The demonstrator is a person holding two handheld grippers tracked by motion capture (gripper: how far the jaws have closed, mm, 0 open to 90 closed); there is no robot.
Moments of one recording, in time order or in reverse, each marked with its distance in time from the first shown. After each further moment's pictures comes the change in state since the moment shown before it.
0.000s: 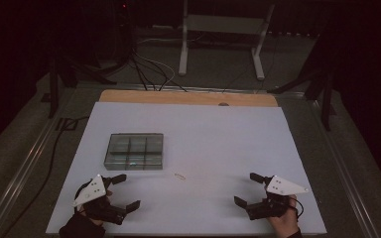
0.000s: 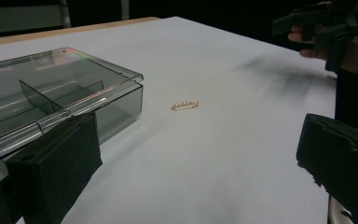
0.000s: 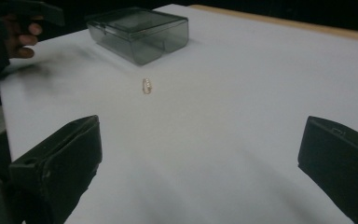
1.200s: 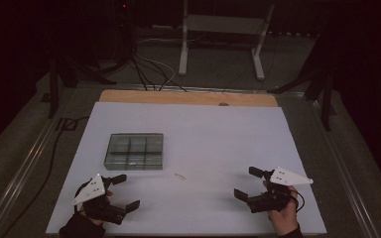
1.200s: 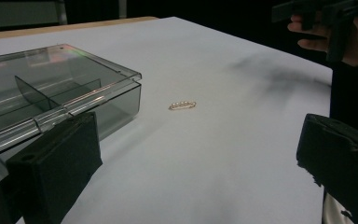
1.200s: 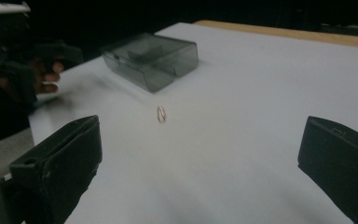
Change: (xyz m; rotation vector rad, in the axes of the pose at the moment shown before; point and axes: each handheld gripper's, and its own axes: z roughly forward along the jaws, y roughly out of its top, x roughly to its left) left arm 0.001 -0.001 0.000 0.000 -0.018 -0.023; right arm -0.001 0.030 -0.003 -0.043 0.040 0.072
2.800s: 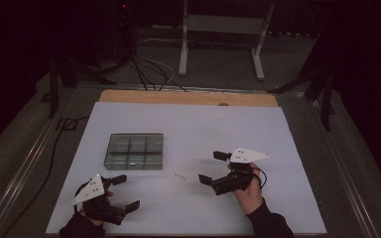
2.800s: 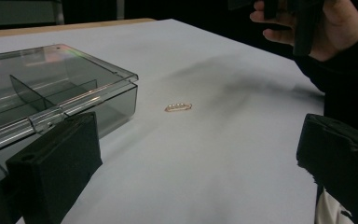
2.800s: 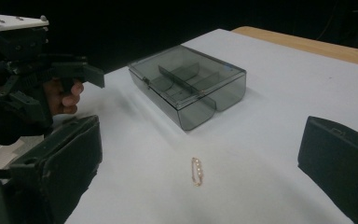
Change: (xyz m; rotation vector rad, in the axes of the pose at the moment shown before) left arm -0.001 0.000 -0.001 -0.008 -0.011 -0.014; right arm 0.022 0.046 0.091 0.047 0.131 -0.053
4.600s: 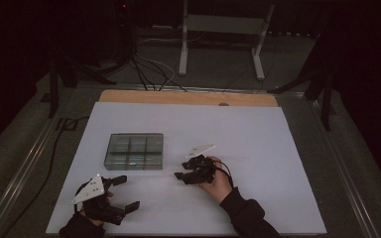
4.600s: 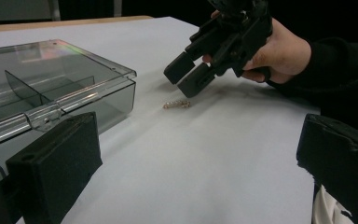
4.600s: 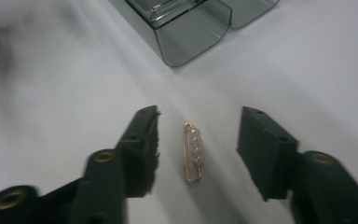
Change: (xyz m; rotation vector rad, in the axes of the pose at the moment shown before) left arm 0.002 -0.001 0.000 0.007 -0.014 -0.013; right arm -0.003 -0.014 0.110 0.420 -0.057 -0.015
